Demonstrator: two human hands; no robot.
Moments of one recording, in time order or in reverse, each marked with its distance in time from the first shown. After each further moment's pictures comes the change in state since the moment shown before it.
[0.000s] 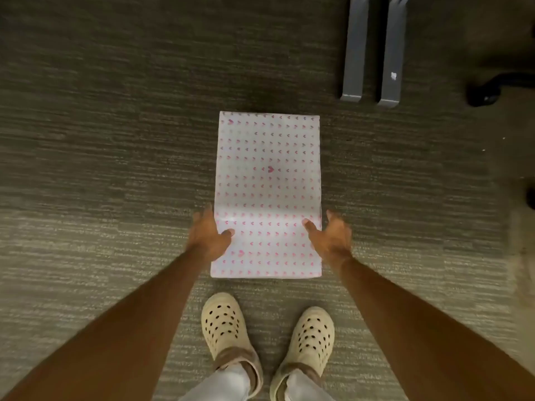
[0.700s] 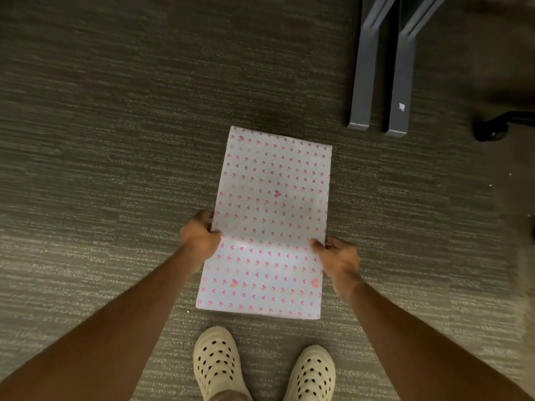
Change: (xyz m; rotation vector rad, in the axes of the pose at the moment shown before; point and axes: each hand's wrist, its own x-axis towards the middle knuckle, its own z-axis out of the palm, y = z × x) left_hand 0.069 0.018 -0.027 -0.135 0.118 -0.058; right_hand 0.051 -0.007 0.008 0.336 -0.034 0.140
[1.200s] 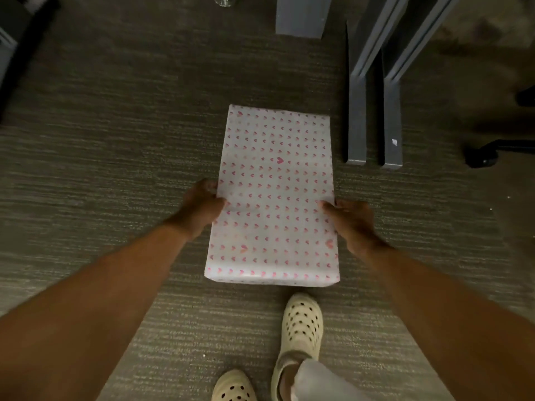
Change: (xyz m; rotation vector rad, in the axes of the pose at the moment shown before) left_hand 0.050 0.107 -0.102 -0.275 -0.226 0.234; right_hand 0.015 -0.162 -0.014 0.034 -0.076 -0.242
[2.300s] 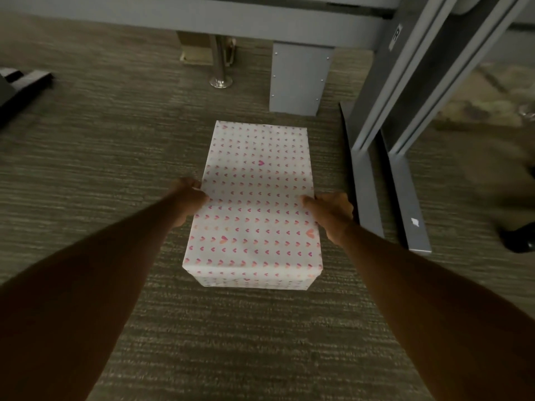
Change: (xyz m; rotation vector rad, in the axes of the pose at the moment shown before) left_hand 0.265 0.068 -0.031 0.049 0.225 0.023; right_hand 0.245 -0.101 0.065 -0.070 0.167 -0.187
